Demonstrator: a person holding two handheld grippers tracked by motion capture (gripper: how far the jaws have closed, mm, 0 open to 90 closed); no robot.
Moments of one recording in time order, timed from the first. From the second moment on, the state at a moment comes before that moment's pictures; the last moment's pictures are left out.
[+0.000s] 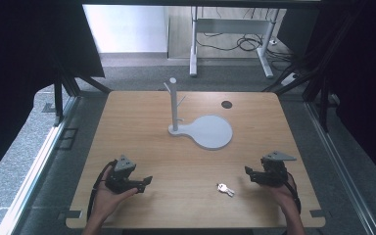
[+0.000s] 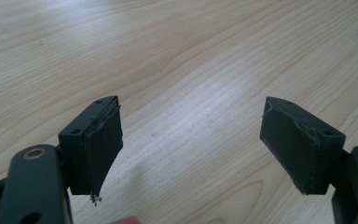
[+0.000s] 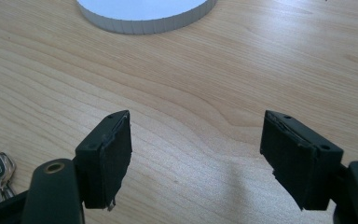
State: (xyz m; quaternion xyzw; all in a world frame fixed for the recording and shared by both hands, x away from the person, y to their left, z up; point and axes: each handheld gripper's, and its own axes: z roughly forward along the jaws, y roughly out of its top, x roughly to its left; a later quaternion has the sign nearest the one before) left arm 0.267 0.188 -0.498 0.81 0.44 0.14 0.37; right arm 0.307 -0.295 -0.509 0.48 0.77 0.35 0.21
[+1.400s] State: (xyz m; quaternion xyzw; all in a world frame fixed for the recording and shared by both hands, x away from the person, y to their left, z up) left arm 0.263 0.187 -0.489 0.81 0.43 0.13 0.38; right arm 0.311 -0.292 -0.473 0.41 0.84 0.33 0.15
